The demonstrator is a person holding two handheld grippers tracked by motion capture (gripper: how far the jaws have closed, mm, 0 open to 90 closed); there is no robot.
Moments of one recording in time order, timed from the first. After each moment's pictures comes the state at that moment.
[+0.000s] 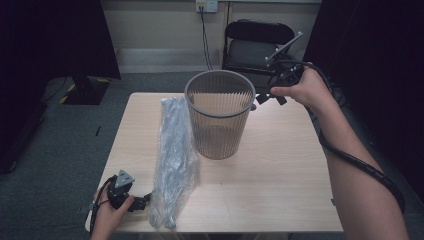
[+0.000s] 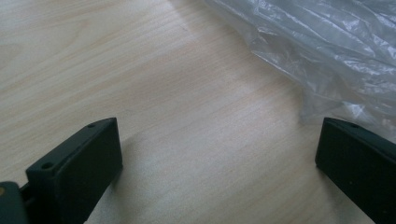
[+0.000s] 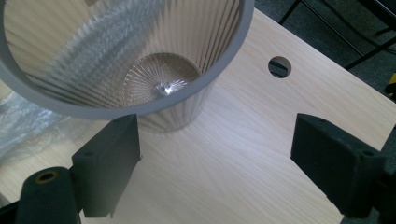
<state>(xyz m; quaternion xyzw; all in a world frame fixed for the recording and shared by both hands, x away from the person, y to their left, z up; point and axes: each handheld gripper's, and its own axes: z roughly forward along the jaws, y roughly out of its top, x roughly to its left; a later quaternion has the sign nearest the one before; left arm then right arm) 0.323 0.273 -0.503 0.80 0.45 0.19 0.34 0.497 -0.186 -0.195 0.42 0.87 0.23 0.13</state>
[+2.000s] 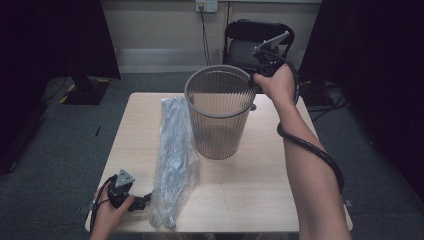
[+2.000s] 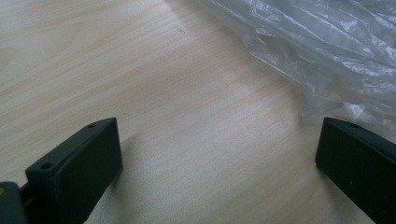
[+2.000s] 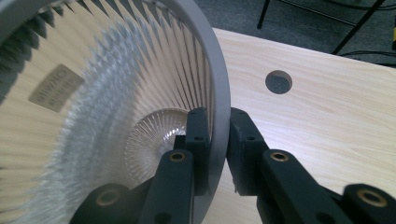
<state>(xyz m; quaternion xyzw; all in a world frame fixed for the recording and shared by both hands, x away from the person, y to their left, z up) 0.325 0.274 -0.503 0.81 0.44 0.18 0.34 0.549 -0.155 -0.219 0.56 0.77 0.27 0.13</state>
